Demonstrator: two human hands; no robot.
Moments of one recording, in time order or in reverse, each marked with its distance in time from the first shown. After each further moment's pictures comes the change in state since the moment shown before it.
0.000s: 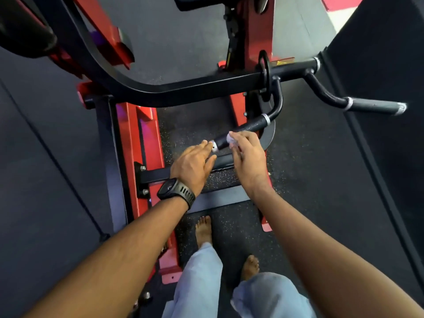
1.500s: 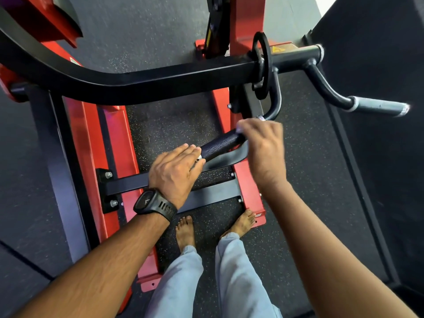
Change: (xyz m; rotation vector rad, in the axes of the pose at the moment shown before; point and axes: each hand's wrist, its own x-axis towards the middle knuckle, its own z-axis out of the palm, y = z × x) left_hand 0.041 -0.026 0.050 0.023 0.330 0.194; right_hand 0.055 0.064 -0.004 -0.477 0.083 -0.245
